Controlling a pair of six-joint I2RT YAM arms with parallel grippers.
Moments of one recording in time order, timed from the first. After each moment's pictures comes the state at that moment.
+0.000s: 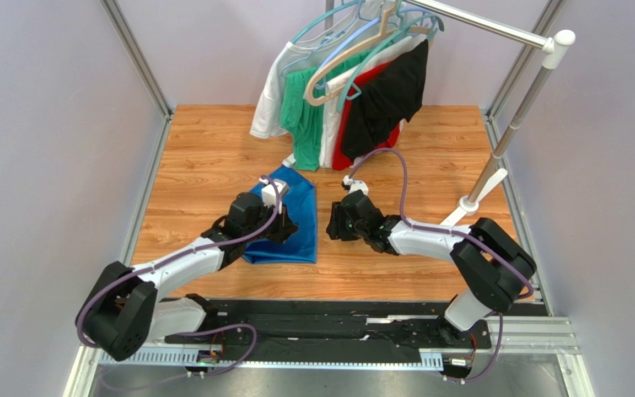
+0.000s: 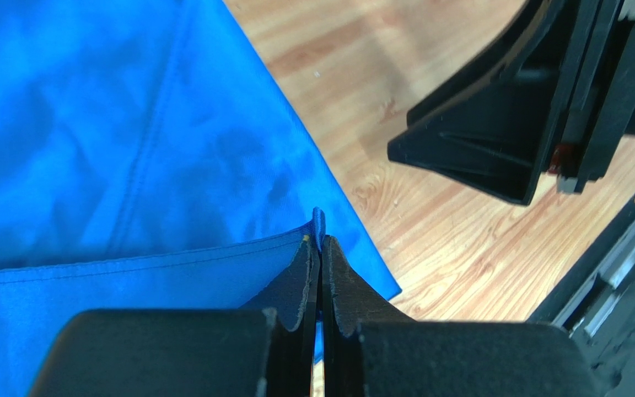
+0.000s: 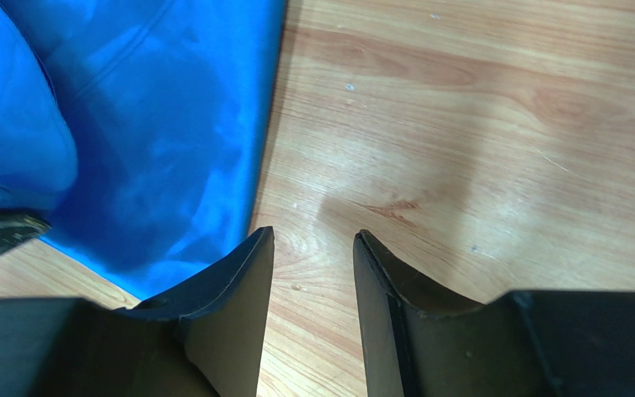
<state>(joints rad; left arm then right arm) -0.55 1.17 0.49 0.16 0.26 -0.28 0.80 1.59 0.78 0.08 0.10 0.64</state>
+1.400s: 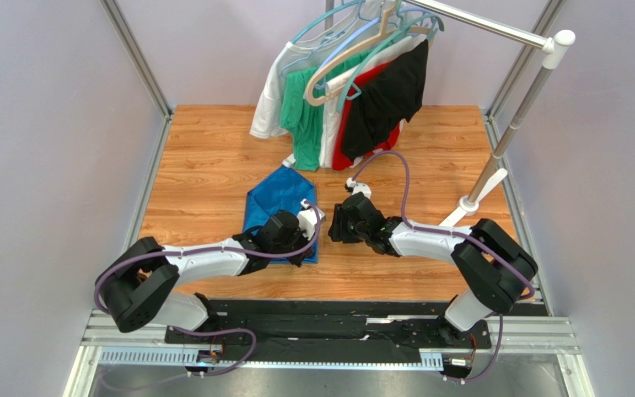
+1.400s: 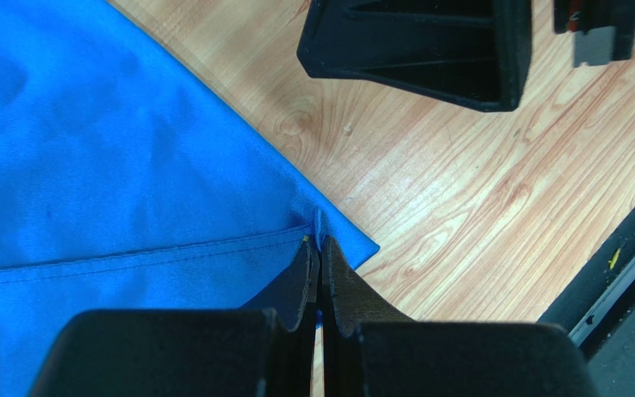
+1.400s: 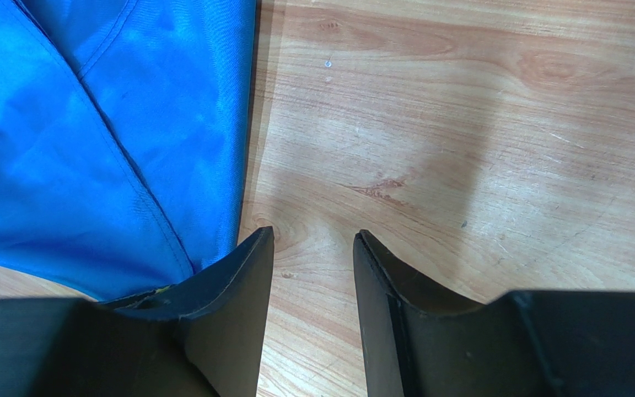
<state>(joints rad) -0.86 1.38 0.54 0.11 0.08 -0.12 0.80 1.57 0.75 0.06 0.11 0.69</state>
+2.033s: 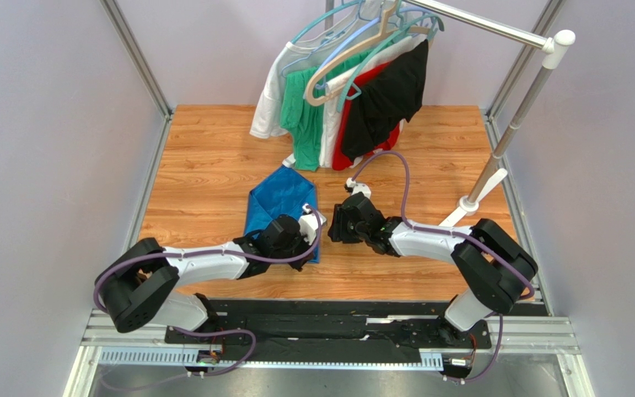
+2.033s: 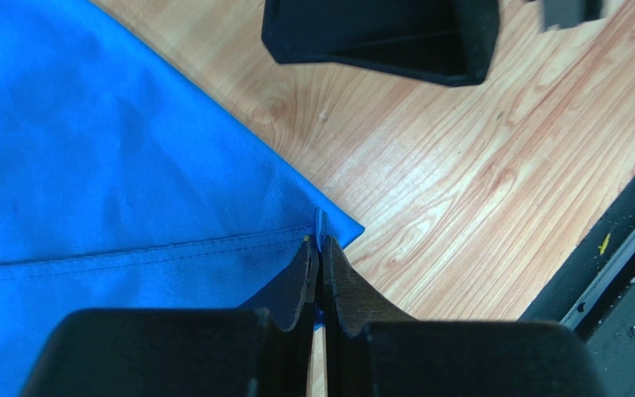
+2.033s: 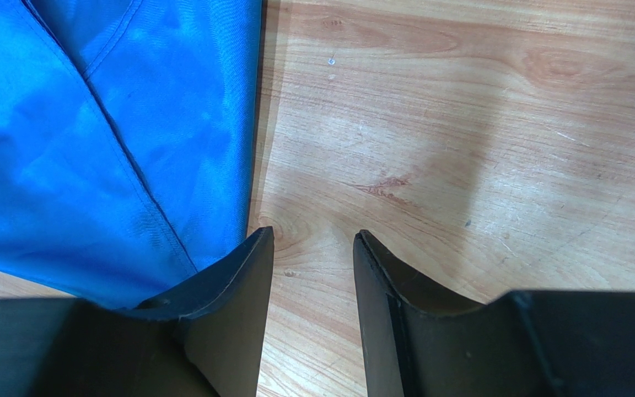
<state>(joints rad) -0.89 1.36 0.51 0.14 0.08 -0.12 0.80 1.57 0.75 0.06 0.10 0.70</state>
